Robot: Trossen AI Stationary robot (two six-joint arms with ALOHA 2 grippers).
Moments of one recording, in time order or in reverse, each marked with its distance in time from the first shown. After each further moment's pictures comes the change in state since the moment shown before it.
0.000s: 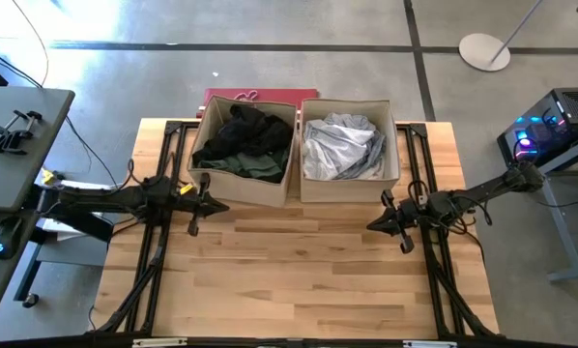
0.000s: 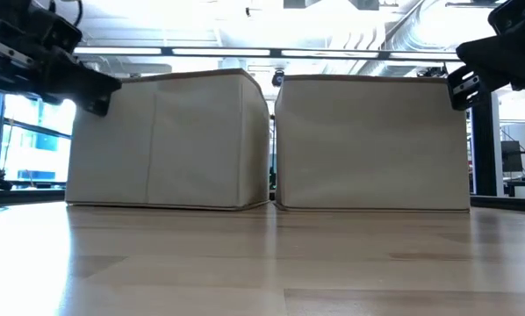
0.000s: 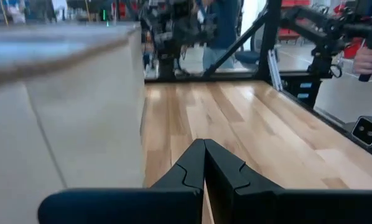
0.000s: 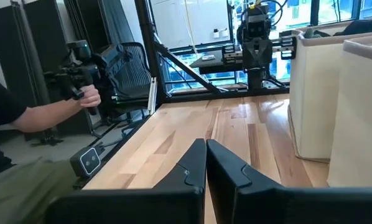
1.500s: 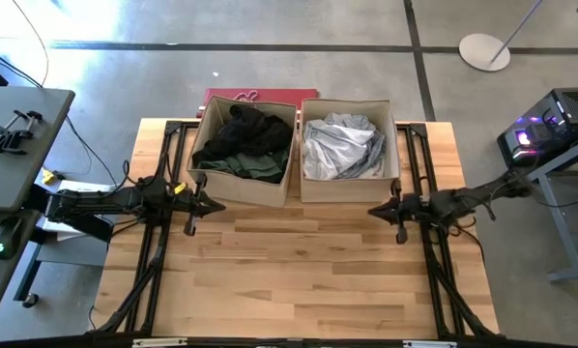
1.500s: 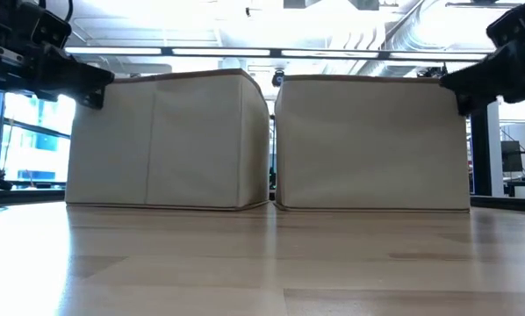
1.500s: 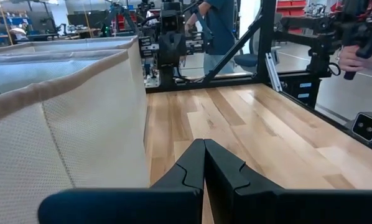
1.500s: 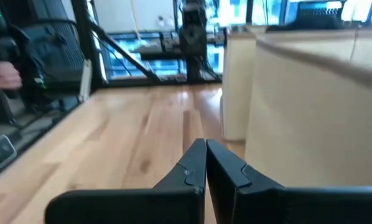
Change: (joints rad) left arm -0.001 -0.147 0.002 -0.123 0.003 0.057; right arm -0.008 -0.214 0.027 -0.329 0.238 -0.090
